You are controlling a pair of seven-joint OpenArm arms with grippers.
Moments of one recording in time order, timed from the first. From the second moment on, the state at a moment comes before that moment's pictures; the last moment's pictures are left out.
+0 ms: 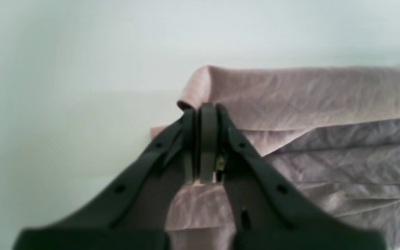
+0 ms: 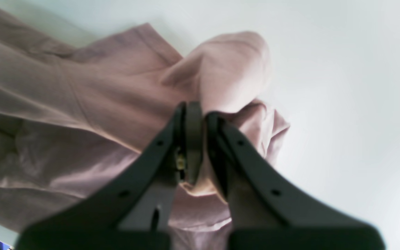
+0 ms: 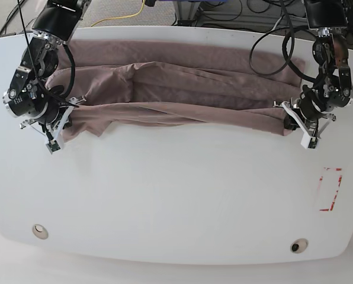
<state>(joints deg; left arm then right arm) 5.0 -21.5 -12.3 98.3 -28.5 -18.4 57.1 0.9 14.2 25.8 105.5 22.8 40.5 -82.5</state>
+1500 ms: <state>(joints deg) 10.8 -25.3 -12.0 98.4 -28.7 -18.4 58.7 -14.0 10.6 31.6 111.5 23.0 40.4 -82.8</state>
